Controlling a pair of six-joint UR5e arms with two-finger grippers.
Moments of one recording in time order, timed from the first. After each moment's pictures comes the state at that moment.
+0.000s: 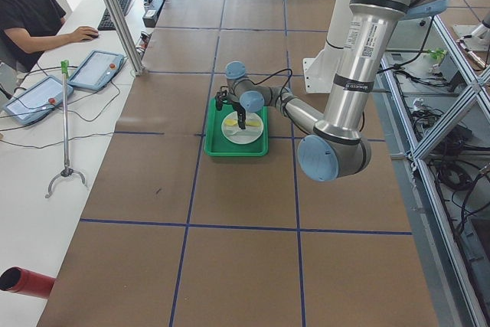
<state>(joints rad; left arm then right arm) -0.67 -1.86 -1.68 -1.85 -2.10 -1.07 1.58 -1.70 1.64 -1.50 2.28 0.01</state>
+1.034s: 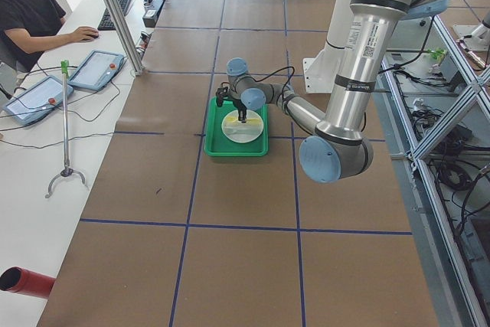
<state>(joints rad) -0.69 -1.84 -1.75 -1.84 -2.10 -1.06 1.58 -1.70 1.64 -1.50 2.28 0.01</state>
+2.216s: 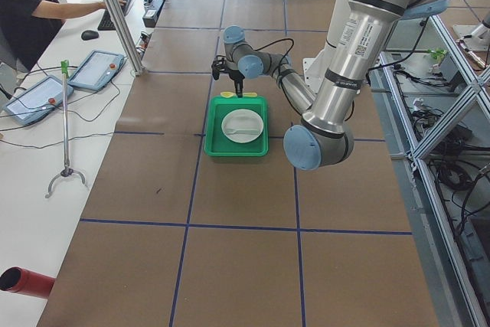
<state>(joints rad) -0.68 -2.01 -1.79 -1.65 -2.11 -1.16 1.58 -1.70 1.64 -1.50 2.28 0.01</state>
